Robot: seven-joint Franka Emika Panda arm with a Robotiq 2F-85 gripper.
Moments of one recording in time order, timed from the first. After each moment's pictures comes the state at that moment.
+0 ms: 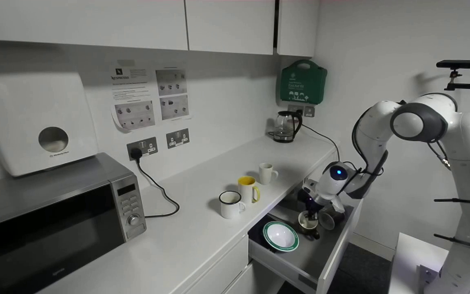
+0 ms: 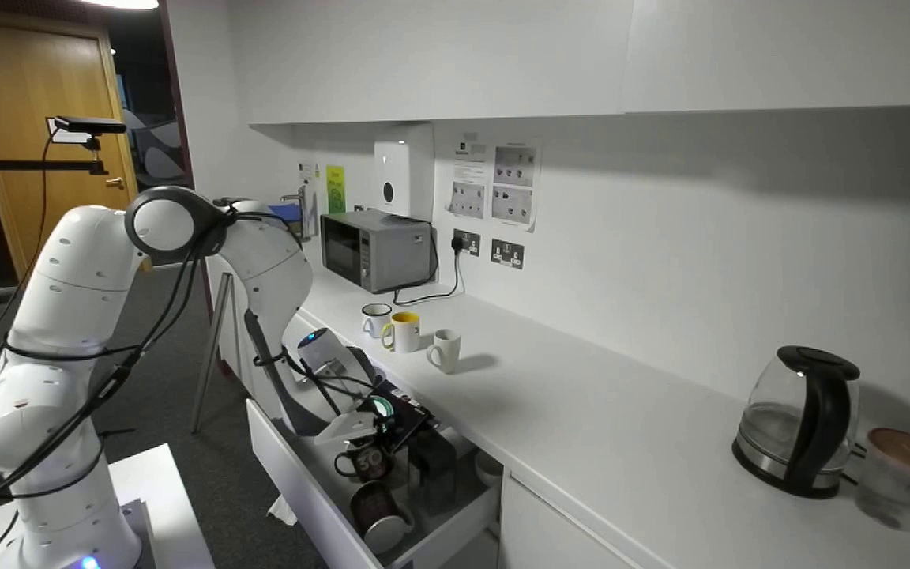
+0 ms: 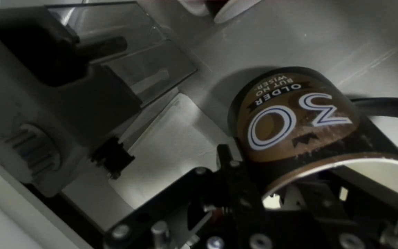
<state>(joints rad) -0.04 0.45 -0.29 -2.27 -1.75 3.21 0.75</state>
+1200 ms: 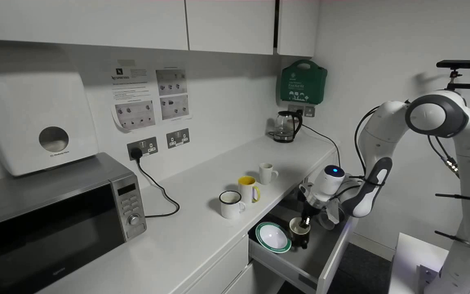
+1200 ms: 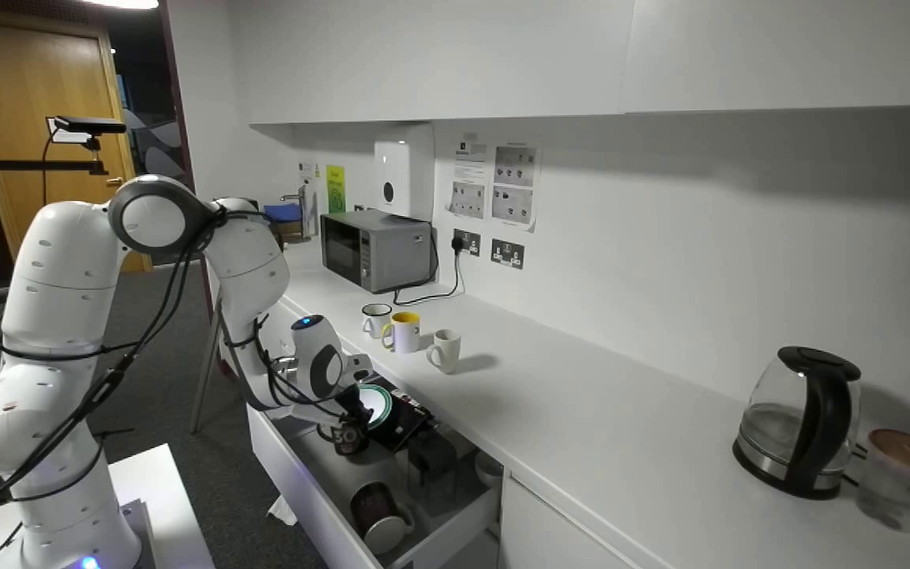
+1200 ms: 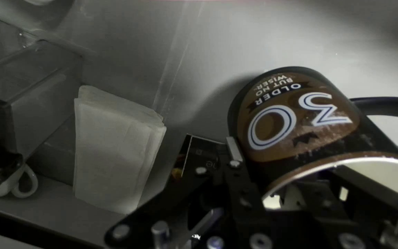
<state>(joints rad) -0.15 0.36 -0.03 -2.47 -0.97 3.19 0.41</state>
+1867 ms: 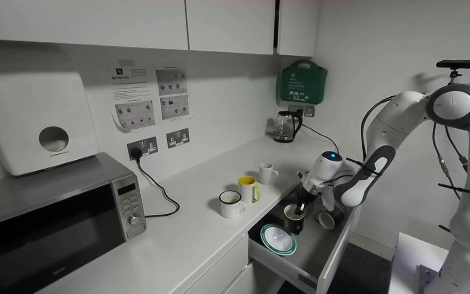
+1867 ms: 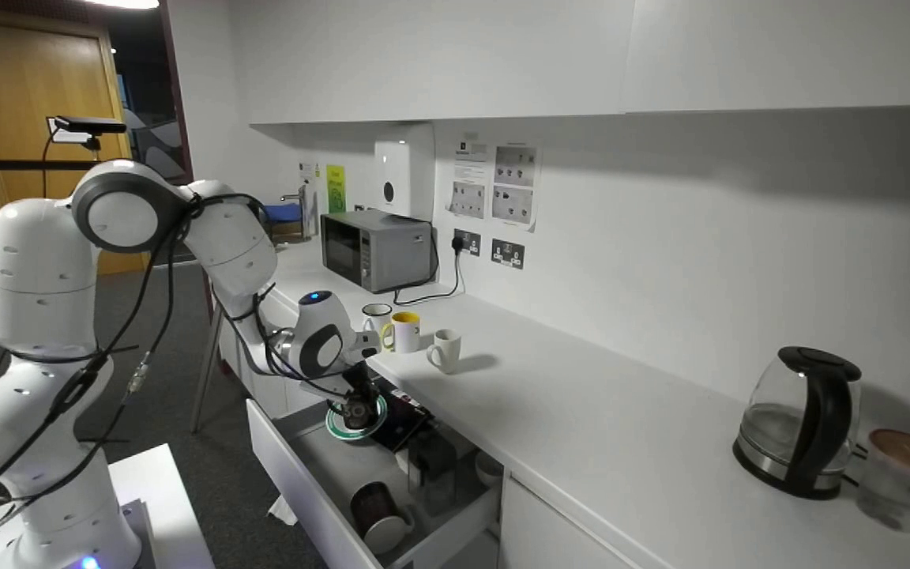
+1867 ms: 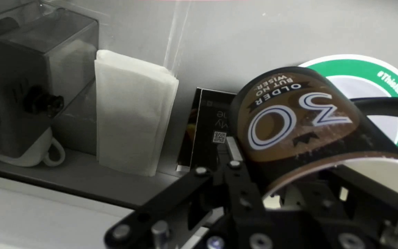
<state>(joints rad) -0.53 0.26 0.40 -2.48 -0.64 3.07 0.17</state>
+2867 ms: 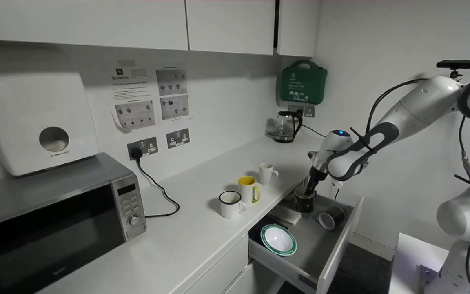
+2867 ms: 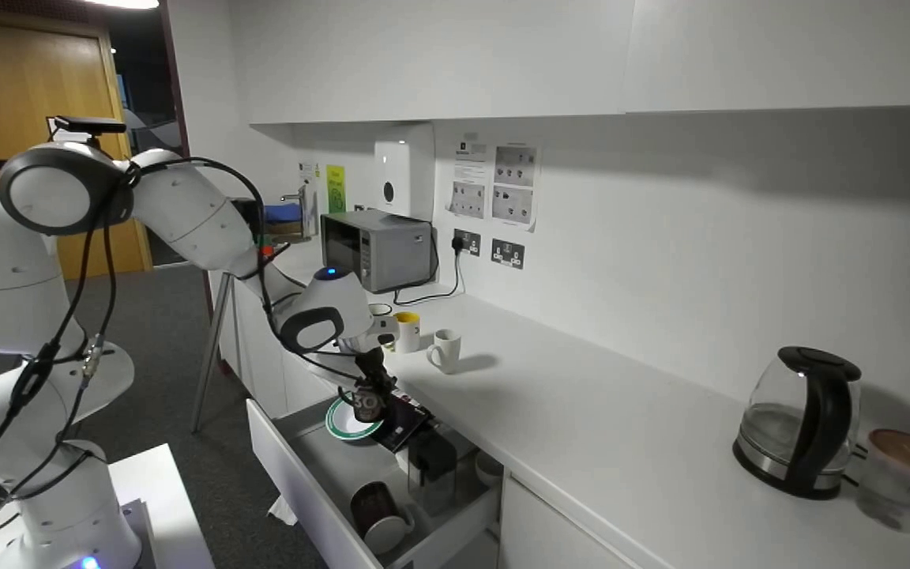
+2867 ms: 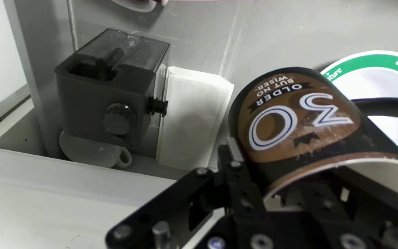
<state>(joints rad) -1.02 0.07 0.83 -2.49 -0.01 2.86 -0.39</state>
